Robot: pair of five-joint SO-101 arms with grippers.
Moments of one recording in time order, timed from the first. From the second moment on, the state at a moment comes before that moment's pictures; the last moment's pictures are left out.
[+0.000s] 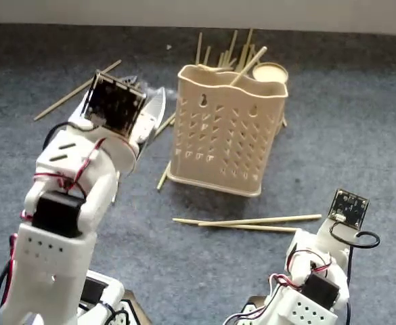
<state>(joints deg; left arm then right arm) 10.7 -48.7 27.3 42.2 -10.4 27.6 -102.6 95.3 69.1 6.1</state>
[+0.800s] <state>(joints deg) 19.9 4.7 -13.1 51.8 -0.6 27.6 -102.6 95.3 69.1 6.1</state>
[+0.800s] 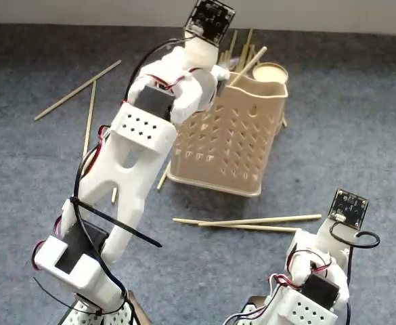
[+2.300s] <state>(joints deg) -1.2 -21.8 12.5 63.3 -0.7 27.6 -102.6 95.3 69.1 6.1</state>
